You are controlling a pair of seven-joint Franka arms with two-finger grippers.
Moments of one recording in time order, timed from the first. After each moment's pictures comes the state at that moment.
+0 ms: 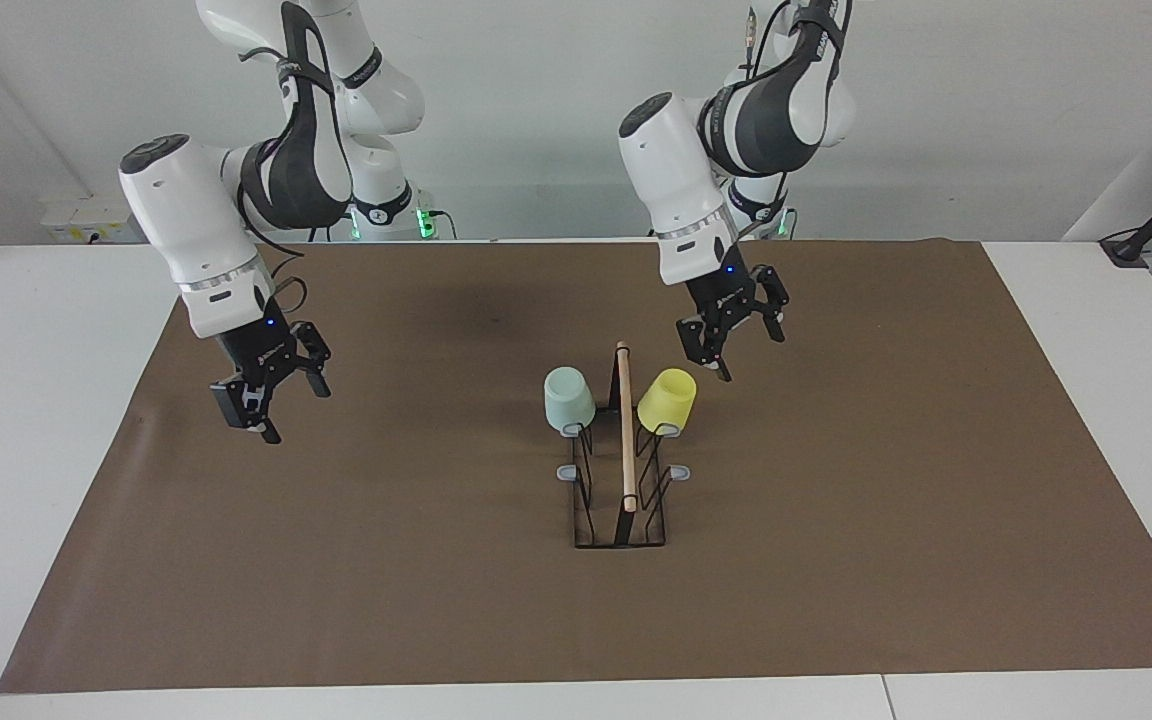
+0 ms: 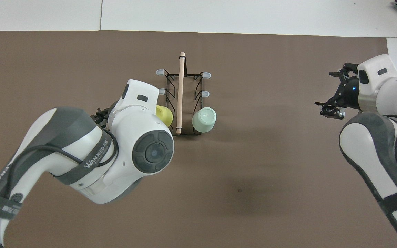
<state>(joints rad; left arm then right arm) -0.58 0.06 0.02 -1.91 0.69 2.04 -1.27 -0.05 0.05 0.05 -2.01 0.16 2.41 -1.27</state>
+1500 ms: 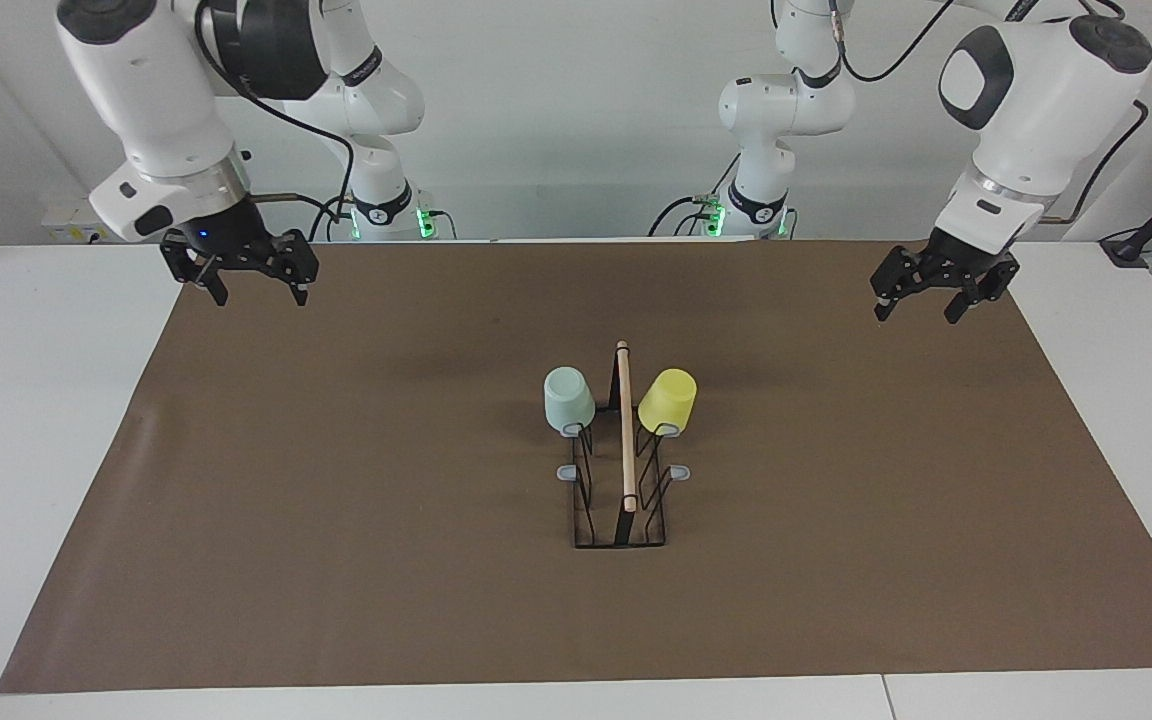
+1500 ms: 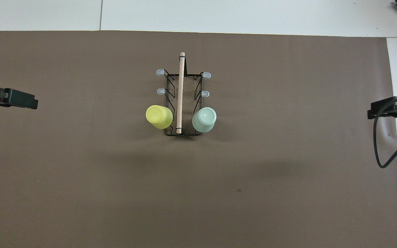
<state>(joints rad) -0.08 0.00 0.02 -1.56 -0.03 1.61 0.12 -0.01 -0.02 -0.07 -1.64 -0.02 1.60 0.04</state>
